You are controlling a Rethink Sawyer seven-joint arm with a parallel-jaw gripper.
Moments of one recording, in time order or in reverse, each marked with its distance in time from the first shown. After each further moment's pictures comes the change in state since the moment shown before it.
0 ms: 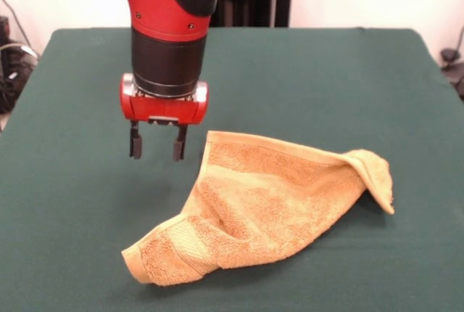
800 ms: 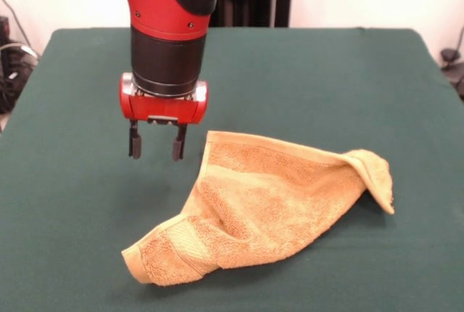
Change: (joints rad) arm 0.000 -0.001 0.000 0.000 -0.003 0.000 0.000
